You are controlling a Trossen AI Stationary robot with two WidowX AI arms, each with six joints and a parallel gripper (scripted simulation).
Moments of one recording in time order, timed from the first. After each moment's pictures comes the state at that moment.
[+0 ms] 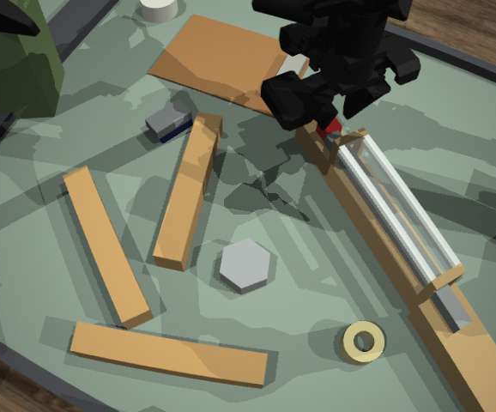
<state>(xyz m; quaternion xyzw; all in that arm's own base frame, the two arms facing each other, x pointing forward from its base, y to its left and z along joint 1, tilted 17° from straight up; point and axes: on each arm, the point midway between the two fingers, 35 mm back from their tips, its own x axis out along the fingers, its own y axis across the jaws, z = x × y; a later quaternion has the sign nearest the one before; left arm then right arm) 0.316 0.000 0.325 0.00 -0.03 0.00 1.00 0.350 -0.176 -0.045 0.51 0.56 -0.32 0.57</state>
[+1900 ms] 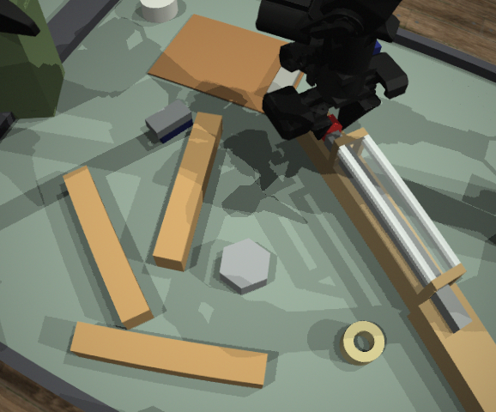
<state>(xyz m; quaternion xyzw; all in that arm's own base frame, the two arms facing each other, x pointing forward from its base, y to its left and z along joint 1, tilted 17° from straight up) 0.316 0.000 0.325 0.00 -0.03 0.00 1.00 0.353 -0.186 -0.102 0.52 0.56 -0.31 0.57</state>
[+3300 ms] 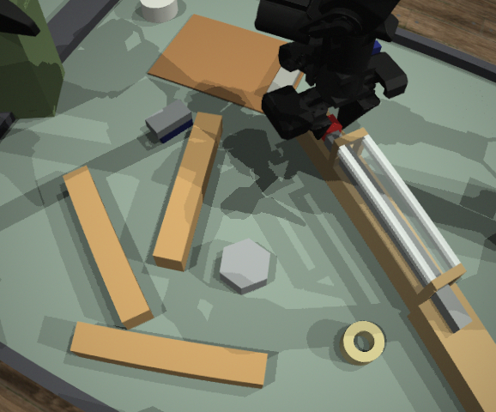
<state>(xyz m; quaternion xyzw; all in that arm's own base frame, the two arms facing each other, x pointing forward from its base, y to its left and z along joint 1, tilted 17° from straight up) 0.316 0.000 0.325 0.00 -0.03 0.00 1.00 0.354 -0.186 -0.102 0.52 0.56 -0.31 0.57</state>
